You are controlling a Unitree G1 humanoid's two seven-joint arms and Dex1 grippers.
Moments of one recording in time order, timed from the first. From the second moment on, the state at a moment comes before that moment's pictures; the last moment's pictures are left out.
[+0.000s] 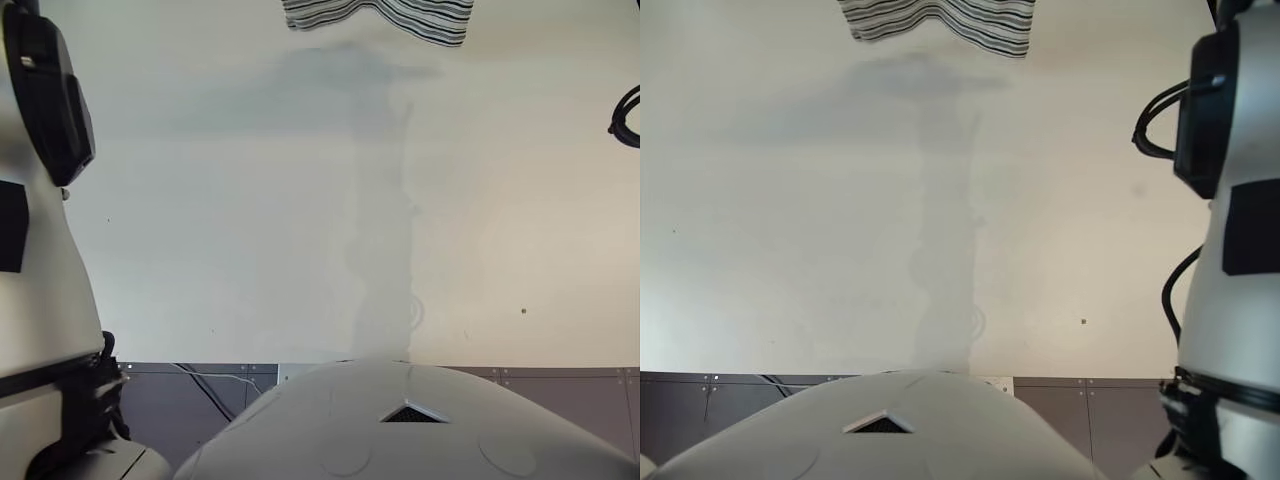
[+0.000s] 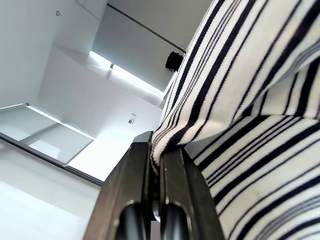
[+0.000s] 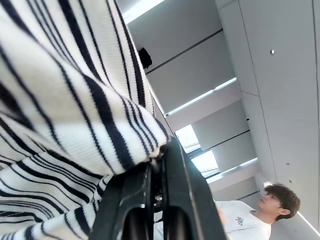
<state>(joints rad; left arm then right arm) -1.63 0.57 -0.28 1.37 0.44 -0.21 -0.31 -1.65 -0.49 0.36 1.37 -0.45 -0.04 0.23</state>
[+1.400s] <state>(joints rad) 0.39 0.89 -0.12 -0.23 0.13 -0.80 -0.84 0.46 -0.94 -0.04 -0.35 -0.11 -0.42 0.93</state>
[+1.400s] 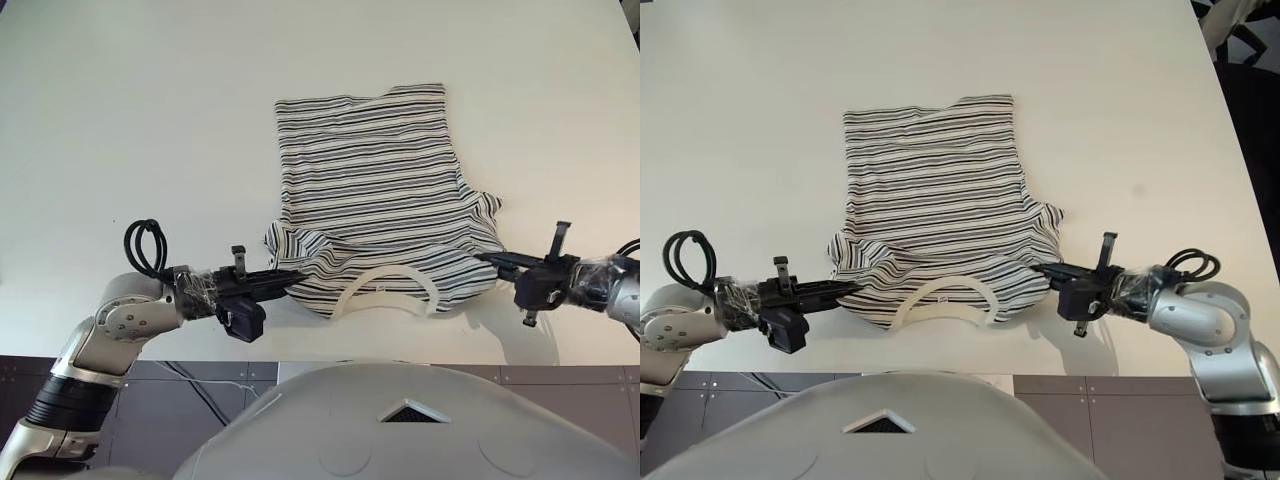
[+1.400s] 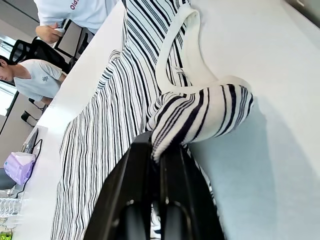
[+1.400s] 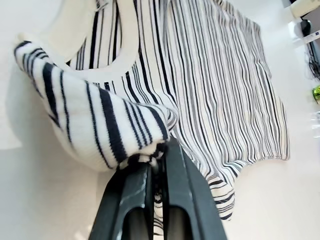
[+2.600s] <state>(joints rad) 0.25 0.85 0.04 -0.22 -0.09 -0.48 -0.80 0.64 -0.96 -0.30 -0.39 0.02 -0.42 0.93</state>
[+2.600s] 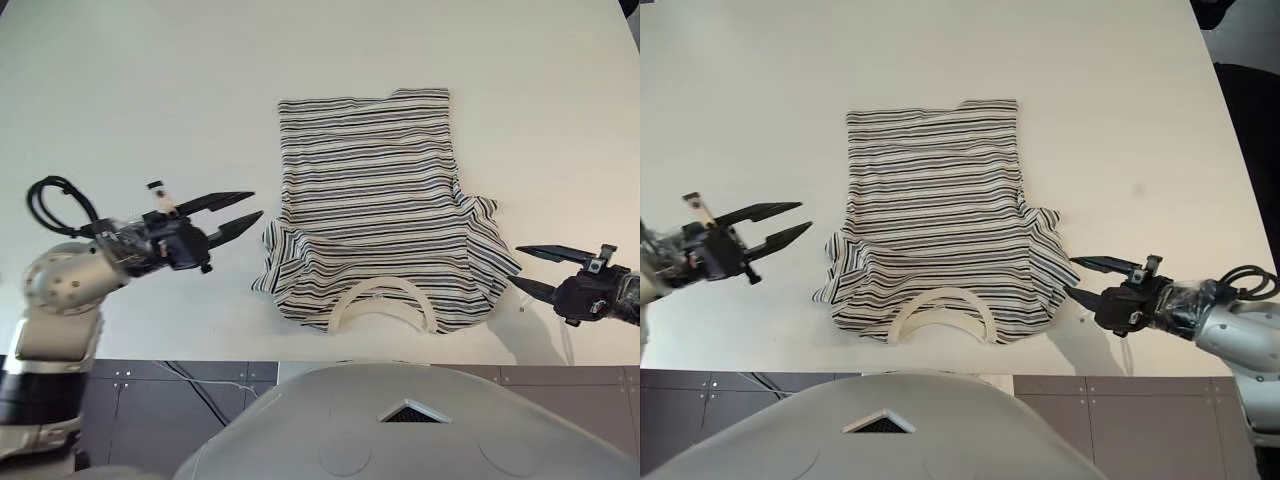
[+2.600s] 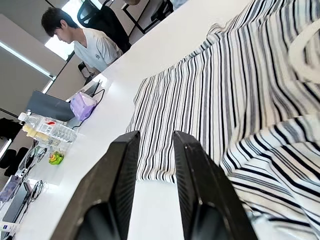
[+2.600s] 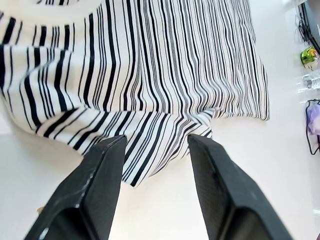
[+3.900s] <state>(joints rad) -0.01 1.03 -0.33 0.25 0.70 -0.96 -0.25 0.29 -0.80 -0.07 -0.33 -0.28 -0.35 0.72</state>
